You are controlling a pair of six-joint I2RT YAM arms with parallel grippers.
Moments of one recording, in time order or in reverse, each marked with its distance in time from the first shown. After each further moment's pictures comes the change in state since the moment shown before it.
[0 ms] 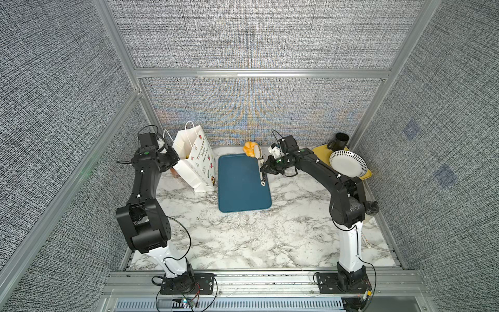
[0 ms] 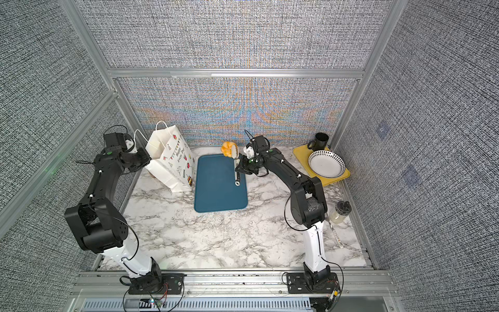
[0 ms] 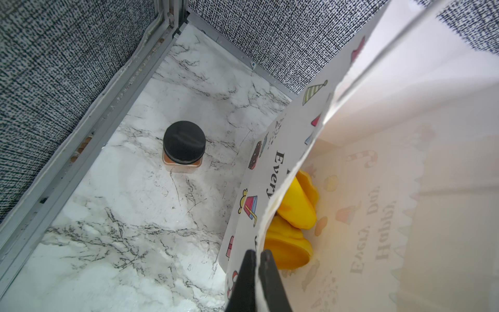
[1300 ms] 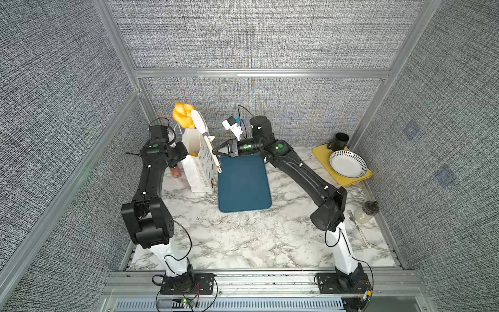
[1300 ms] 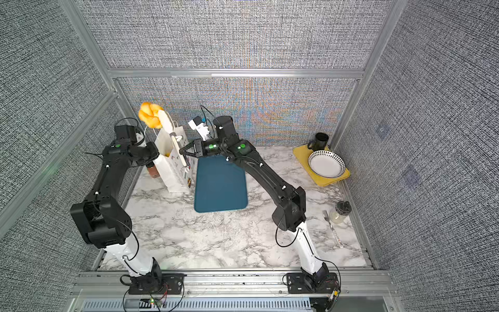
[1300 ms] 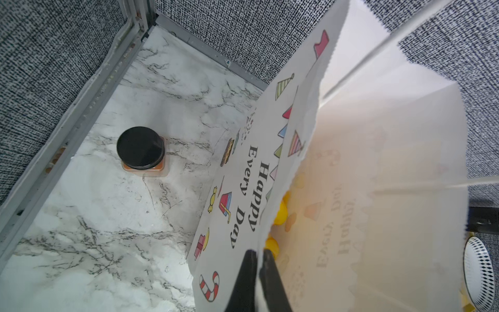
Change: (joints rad) left arm -0.108 0.041 0.124 -0.079 -0.054 -0.019; right arm 0.279 0.151 0.579 0.200 -0.303 0.037
